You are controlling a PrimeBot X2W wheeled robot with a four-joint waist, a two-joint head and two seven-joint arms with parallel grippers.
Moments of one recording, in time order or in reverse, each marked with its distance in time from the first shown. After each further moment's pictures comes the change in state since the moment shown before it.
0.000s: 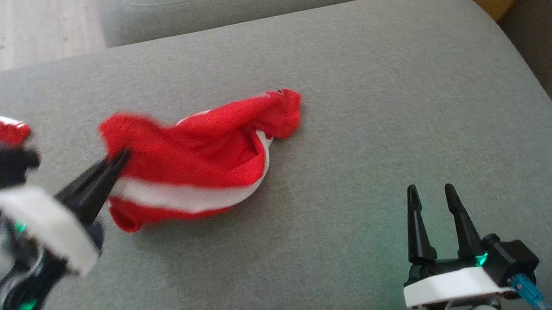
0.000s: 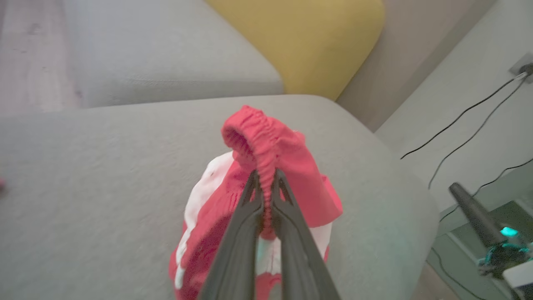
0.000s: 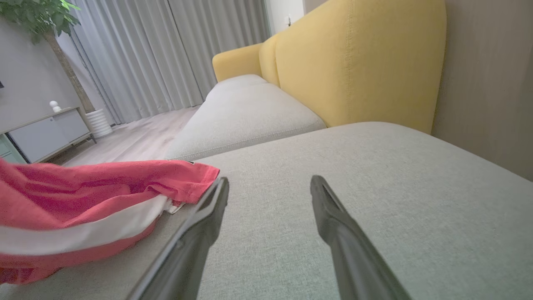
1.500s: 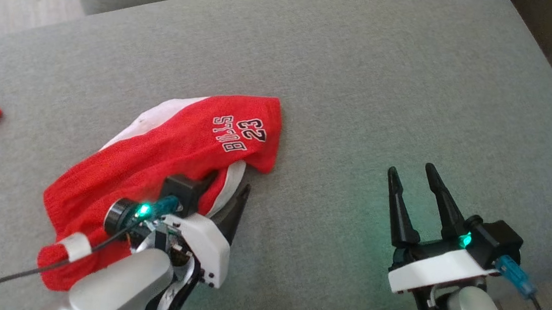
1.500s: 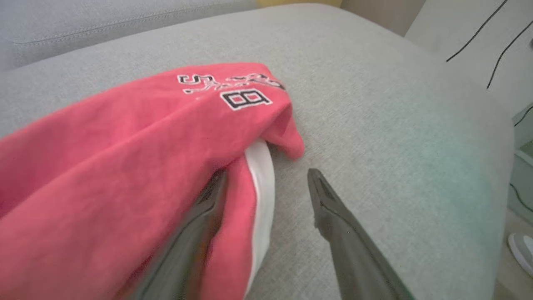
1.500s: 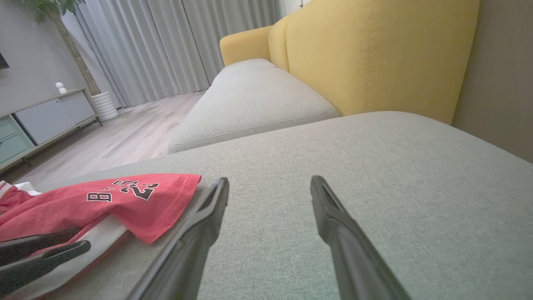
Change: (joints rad) left arm -0.170 -0.438 -0.333 0.415 0.396 0.208 -0.039; right arm -0.064 0.000 0.067 0.001 0.001 0.000 0.000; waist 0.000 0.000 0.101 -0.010
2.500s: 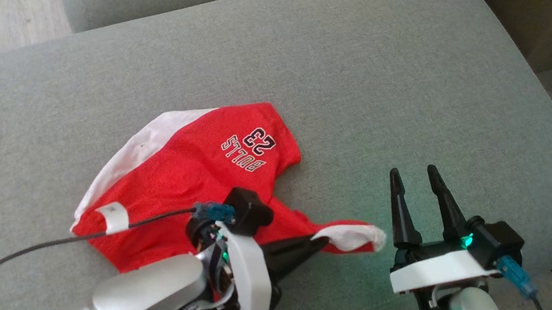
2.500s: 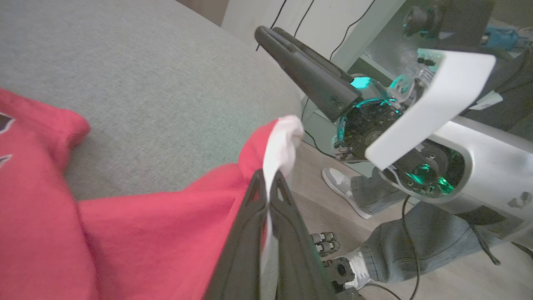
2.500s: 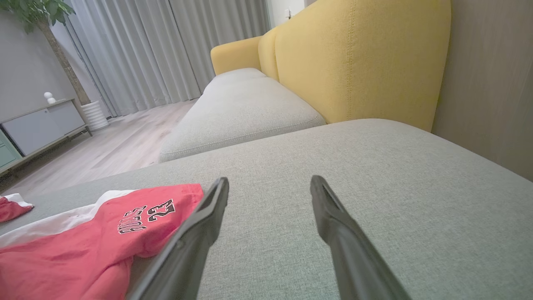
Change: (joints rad) left arm -0.074 -0.035 -0.124 -0.120 -0.161 -0.411 0.164; right arm 0.000 0.000 -0.009 0.012 -0.002 0.000 0.000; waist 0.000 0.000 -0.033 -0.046
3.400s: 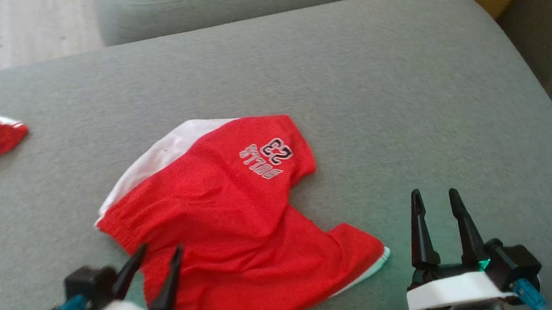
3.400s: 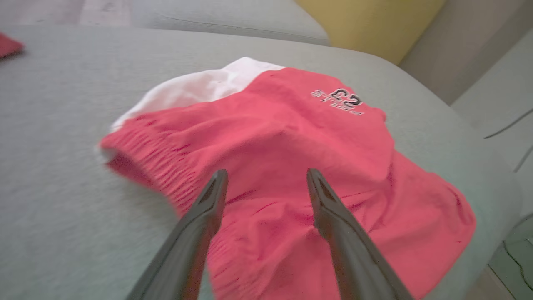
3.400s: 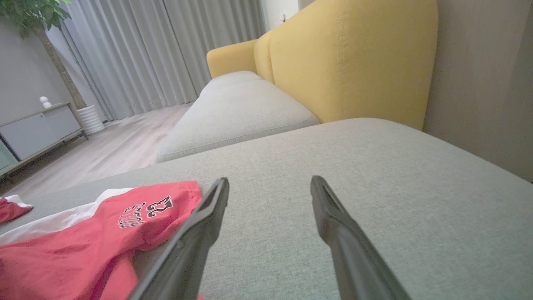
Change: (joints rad) left arm 0.461 0.181 0.291 -0.117 0.008 0.501 -0.415; right arm 0.075 0.000 -0.074 -0.014 -0.011 0.000 0.000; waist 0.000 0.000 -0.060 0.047
